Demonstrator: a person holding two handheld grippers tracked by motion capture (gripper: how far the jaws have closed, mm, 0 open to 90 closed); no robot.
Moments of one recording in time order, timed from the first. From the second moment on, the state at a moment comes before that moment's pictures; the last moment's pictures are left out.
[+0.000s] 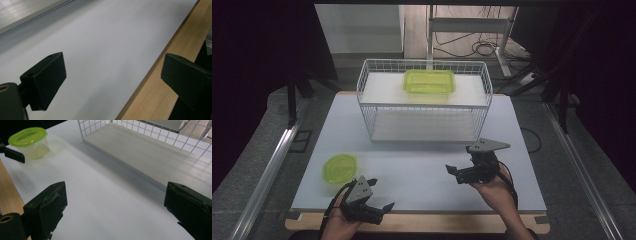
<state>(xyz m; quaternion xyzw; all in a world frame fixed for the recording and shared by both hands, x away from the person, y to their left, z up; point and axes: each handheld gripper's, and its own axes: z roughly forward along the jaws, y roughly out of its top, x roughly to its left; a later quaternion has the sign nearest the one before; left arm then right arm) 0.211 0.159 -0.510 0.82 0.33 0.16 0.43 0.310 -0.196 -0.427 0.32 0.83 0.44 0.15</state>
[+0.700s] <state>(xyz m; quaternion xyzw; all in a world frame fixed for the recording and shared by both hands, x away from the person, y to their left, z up) 0.211 0.162 -0.514 0.82 0.34 0.20 0.41 0.281 -0.215 -0.477 0.31 0.84 0.43 0.14</state>
